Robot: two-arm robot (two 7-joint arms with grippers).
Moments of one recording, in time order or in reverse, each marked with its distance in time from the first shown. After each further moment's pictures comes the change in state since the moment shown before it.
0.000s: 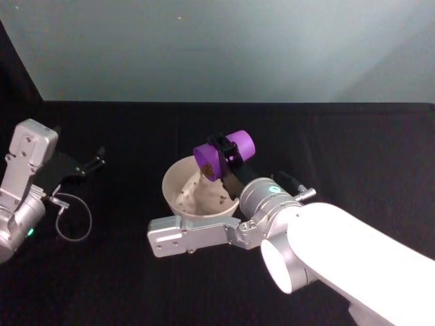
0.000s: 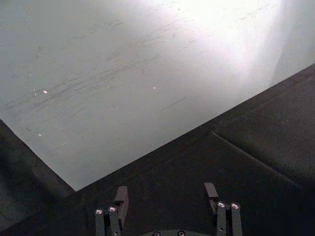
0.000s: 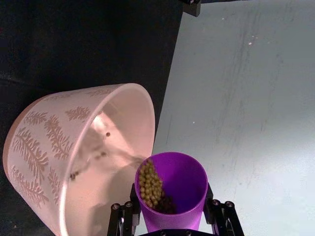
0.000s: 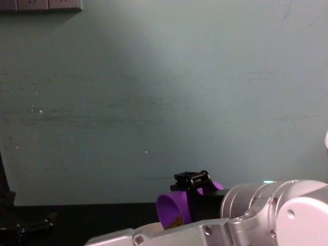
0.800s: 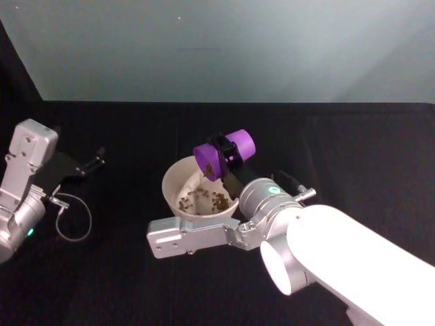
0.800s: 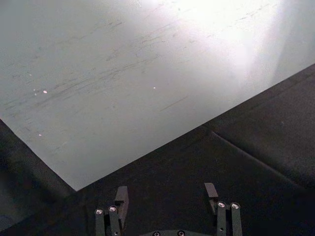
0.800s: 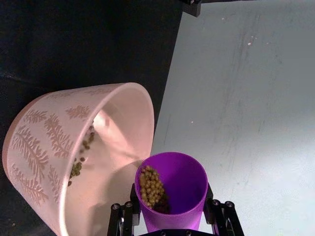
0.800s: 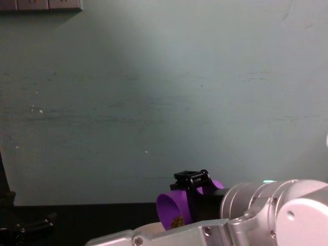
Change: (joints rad) left arm 0.000 0.000 0.000 0.000 0.000 0.000 0.000; right arm -0.034 -0.021 0.040 -0.006 -0.058 -0.029 0.020
